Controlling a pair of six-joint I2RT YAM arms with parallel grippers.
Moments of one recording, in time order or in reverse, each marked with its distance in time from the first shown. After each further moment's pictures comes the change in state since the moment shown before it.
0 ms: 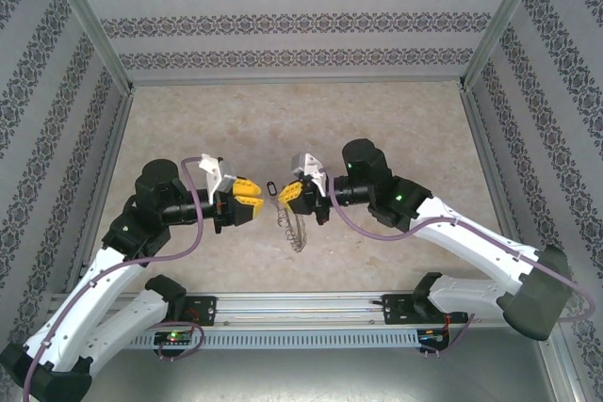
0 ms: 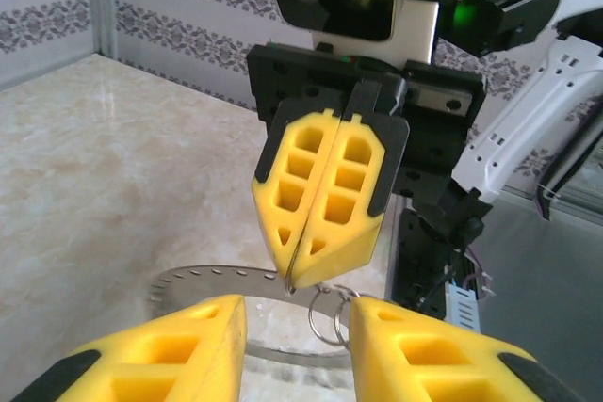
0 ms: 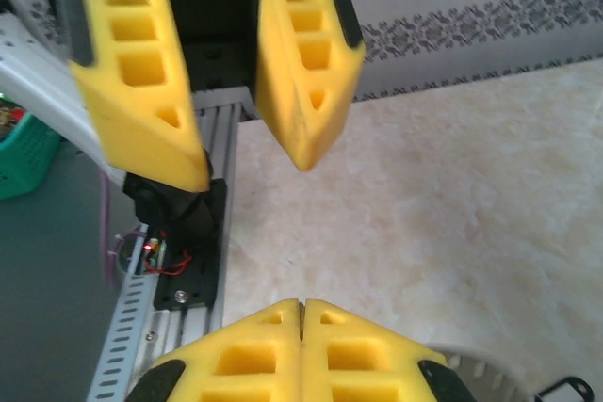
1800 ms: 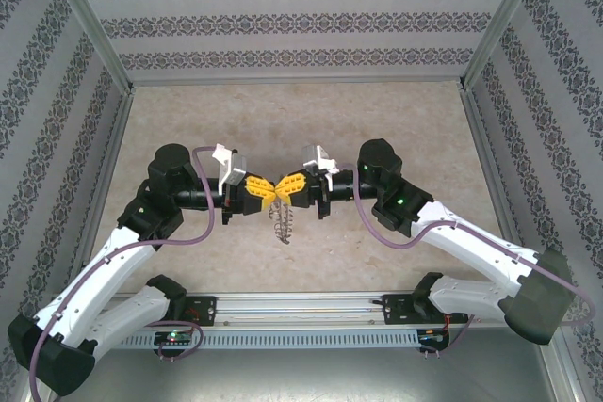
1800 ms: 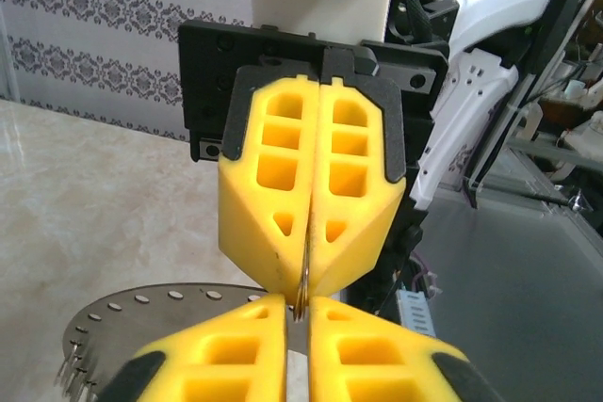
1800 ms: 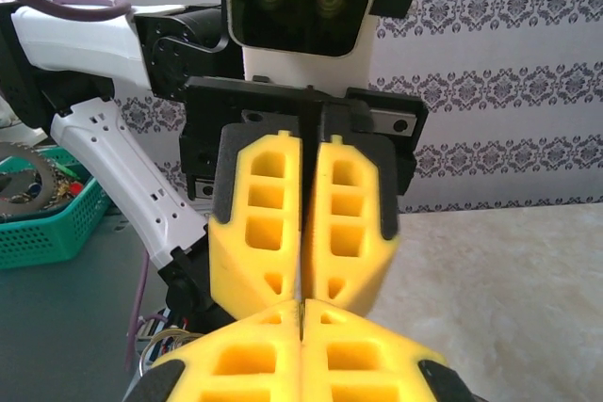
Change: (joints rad) left arm -0.020 0.145 0.034 0.172 0.174 -0.006; right arm -0.017 -0.017 -0.076 0.383 -0.118 0.138
